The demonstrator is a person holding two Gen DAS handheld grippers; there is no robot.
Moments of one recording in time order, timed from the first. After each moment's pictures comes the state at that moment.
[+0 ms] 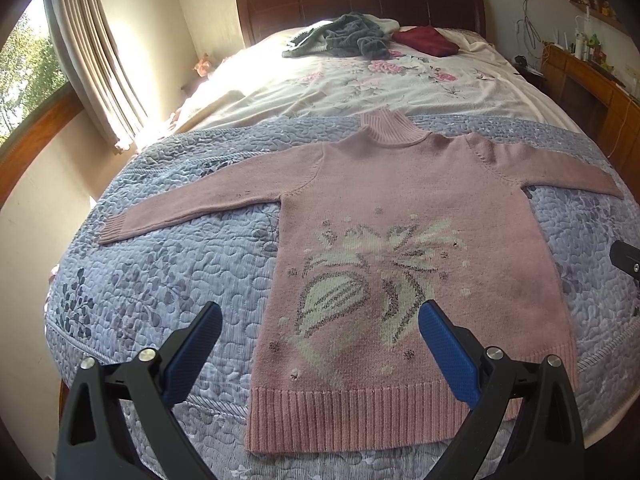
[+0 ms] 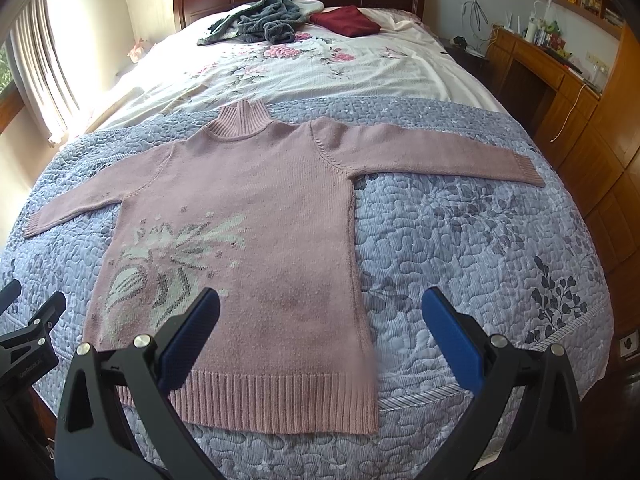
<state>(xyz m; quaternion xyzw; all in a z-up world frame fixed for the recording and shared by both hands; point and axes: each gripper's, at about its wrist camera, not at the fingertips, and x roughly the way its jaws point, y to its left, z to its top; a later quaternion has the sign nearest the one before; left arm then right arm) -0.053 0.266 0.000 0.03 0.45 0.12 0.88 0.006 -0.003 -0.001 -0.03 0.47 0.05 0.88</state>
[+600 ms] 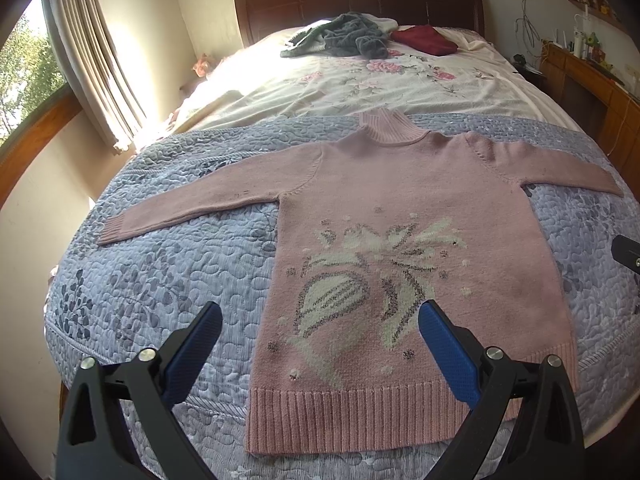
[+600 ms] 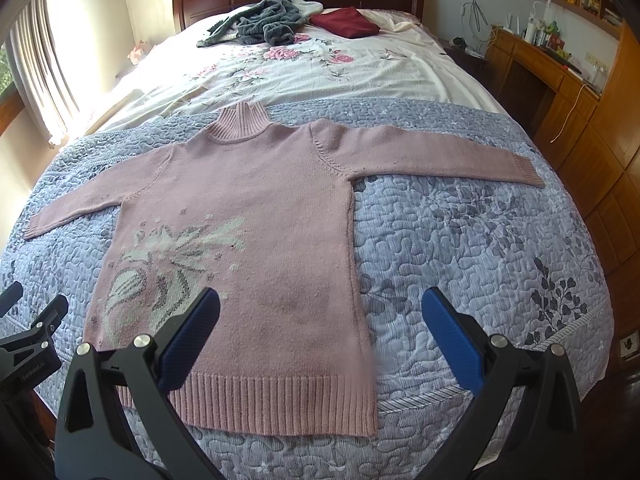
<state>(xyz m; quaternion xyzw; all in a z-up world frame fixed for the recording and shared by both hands) -0.053 0.267 -0.003 0.03 0.45 0.12 0.88 0.008 -0.003 0.001 -0.03 0.47 0.05 0.88</state>
